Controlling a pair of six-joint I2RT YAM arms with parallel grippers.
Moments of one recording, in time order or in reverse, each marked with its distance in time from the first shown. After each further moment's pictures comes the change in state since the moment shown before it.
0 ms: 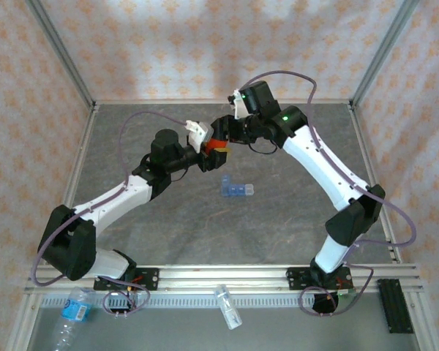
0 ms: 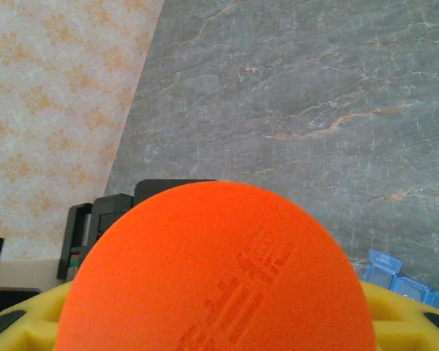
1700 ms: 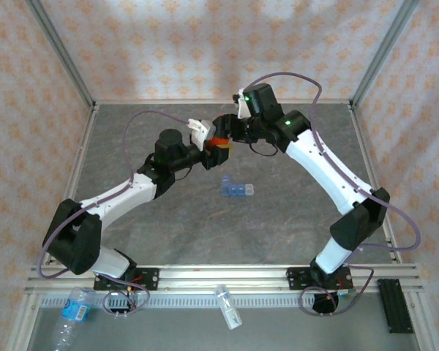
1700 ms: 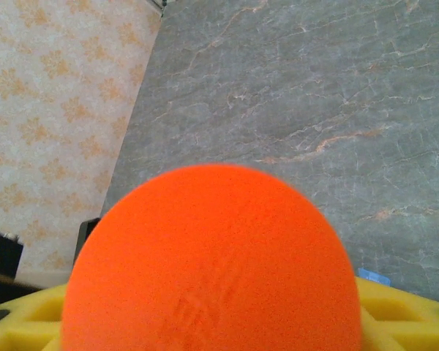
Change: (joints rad) left arm -0.007 0.048 0.011 0.067 -0.047 -0.039; right arm -0.004 -0.052 -0.081 0.092 0.063 0.038
